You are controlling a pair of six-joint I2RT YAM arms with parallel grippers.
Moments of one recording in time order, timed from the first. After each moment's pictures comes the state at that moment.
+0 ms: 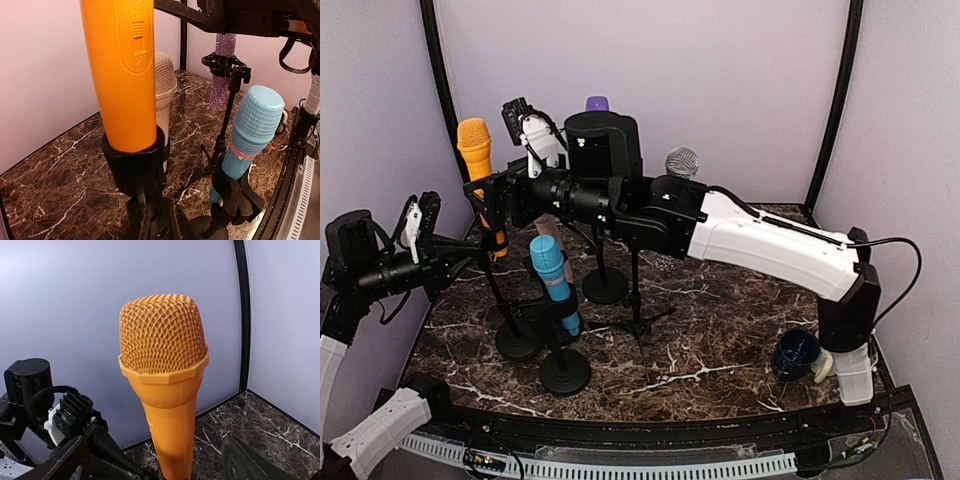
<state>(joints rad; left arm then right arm) -0.15 0.52 0.87 -0.68 0.63 0.22 1.28 2.12 2.29 -0.17 0.08 0.16</state>
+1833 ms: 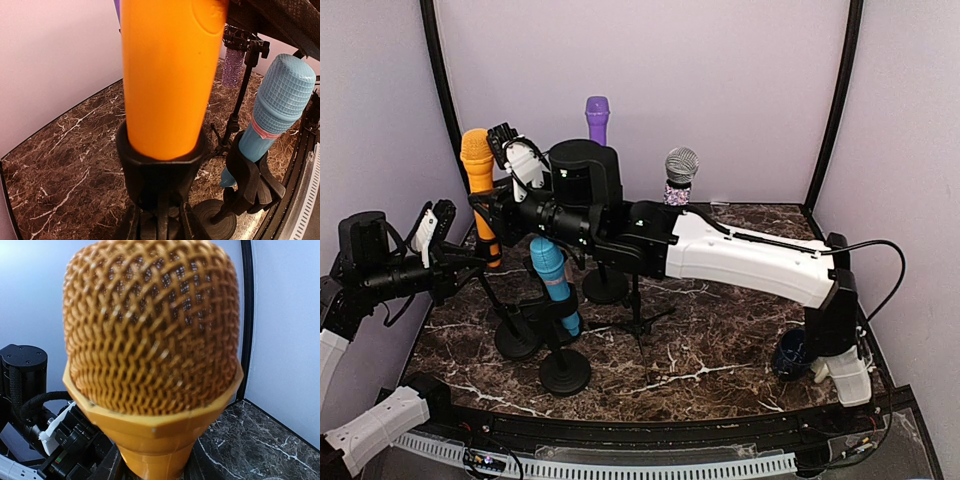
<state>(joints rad) -0.22 0.55 0.87 -0.74 0.48 0.24 1.29 2.19 2.26 -0.02 0.09 0.08</state>
